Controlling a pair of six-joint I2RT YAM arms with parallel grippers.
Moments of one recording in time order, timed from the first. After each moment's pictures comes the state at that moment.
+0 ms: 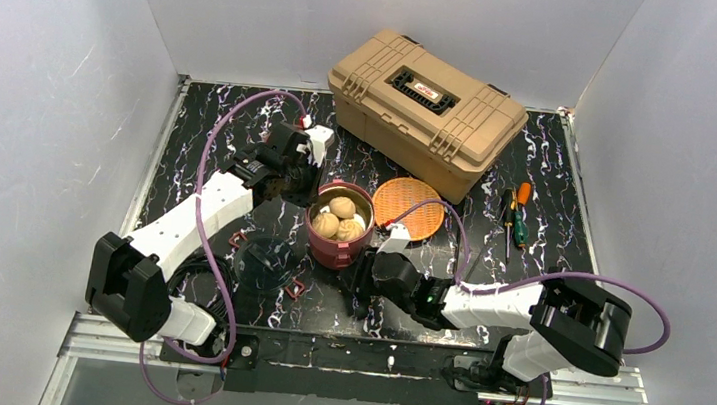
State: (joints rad) left arm -0.50 1.38 1.15 -0.64 0.07 -0.12; right arm 1.20 1.45 0.51 0.39 0.35 0.92
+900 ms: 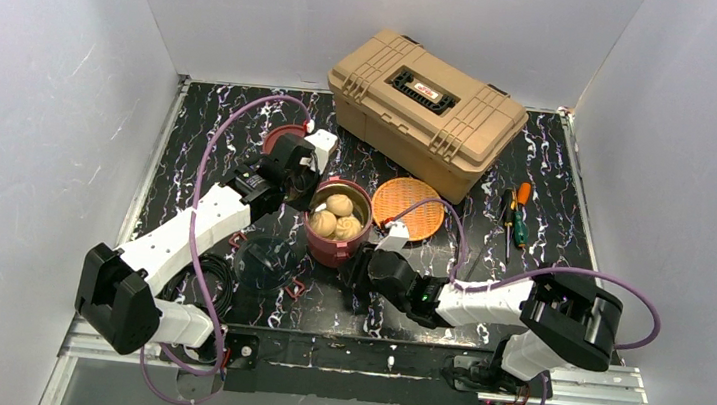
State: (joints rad) left arm -0.58 1.31 1.09 -0.58 -0.10 -0.08; right arm 1.20 1.49 0.54 0.43 0.40 0.92
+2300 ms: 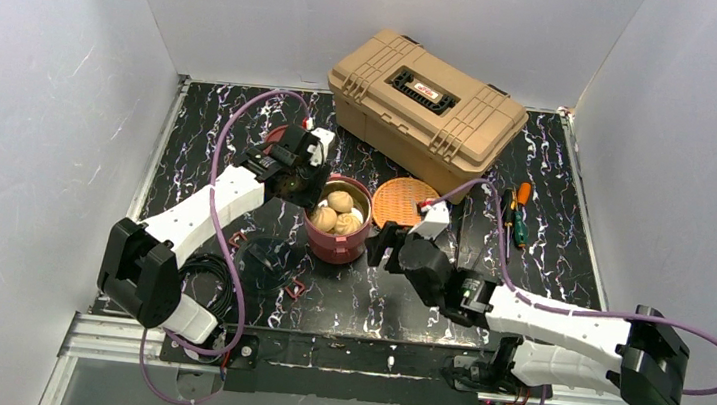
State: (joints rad) left arm -0.52 1.46 1.19 -0.69 -0.06 -0.15; right arm 1.16 1.09 0.65 -0.03 0.62 0.76
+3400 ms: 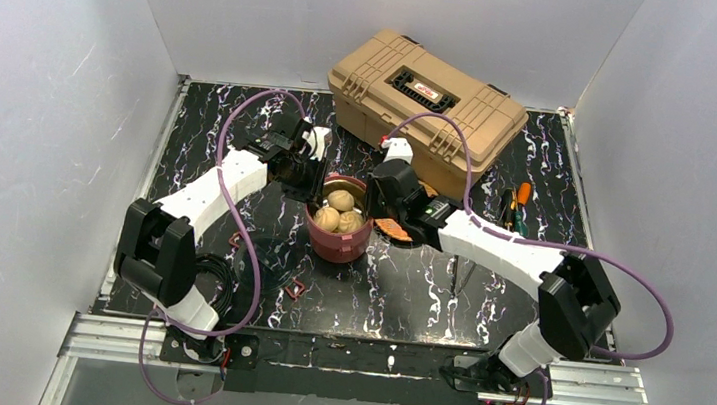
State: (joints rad) left arm -0.42 1.58 1.26 -0.73 0.20 -0.19; right arm 0.88 1.54 1.10 -0.19 0.29 0.52
